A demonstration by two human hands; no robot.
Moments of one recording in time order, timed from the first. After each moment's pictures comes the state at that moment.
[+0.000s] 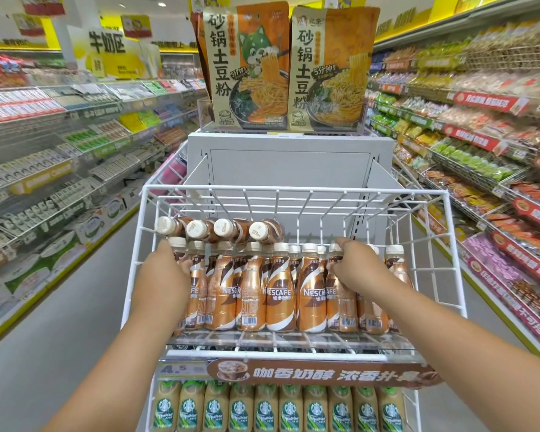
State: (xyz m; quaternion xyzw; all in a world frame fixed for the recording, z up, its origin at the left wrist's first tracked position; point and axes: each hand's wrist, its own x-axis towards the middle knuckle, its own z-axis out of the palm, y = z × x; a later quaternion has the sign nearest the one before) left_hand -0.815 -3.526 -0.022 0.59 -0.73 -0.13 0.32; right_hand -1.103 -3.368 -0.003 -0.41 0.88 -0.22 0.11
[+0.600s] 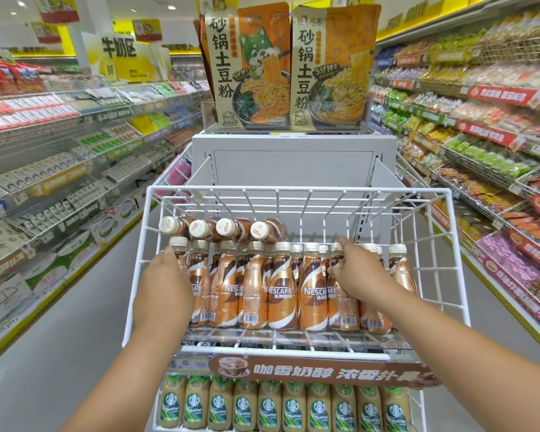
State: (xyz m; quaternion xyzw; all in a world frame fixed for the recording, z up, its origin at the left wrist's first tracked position) left_hand -0.806 -3.509 -0.035 0.56 -0.75 -0.06 0.34; right_hand -1.103 -3.363 -0.017 -0.43 0.87 -0.21 0.10
